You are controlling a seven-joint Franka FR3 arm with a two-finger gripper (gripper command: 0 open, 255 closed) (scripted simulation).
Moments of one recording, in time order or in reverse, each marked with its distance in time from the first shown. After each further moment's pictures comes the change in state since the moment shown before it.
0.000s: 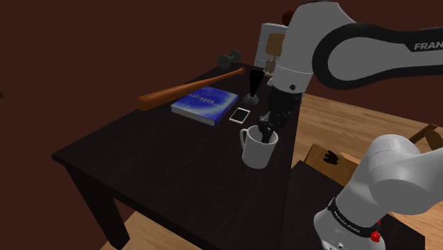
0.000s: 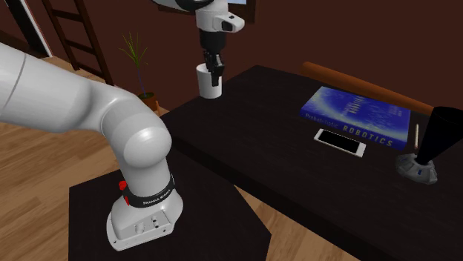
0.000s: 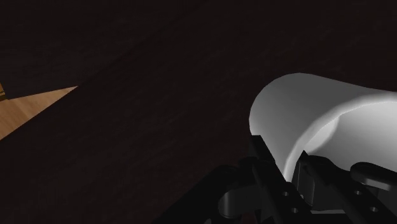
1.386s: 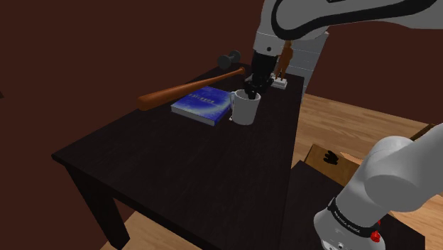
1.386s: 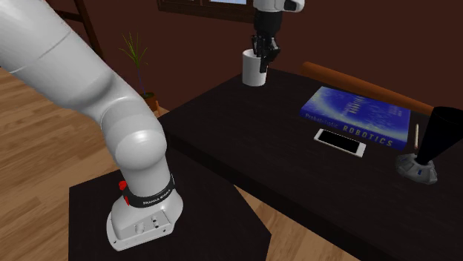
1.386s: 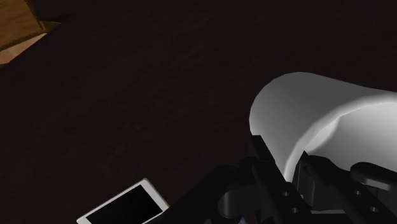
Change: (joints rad) arm -0.121 0.367 -0.159 0.366 -0.135 -0.019 -0.179
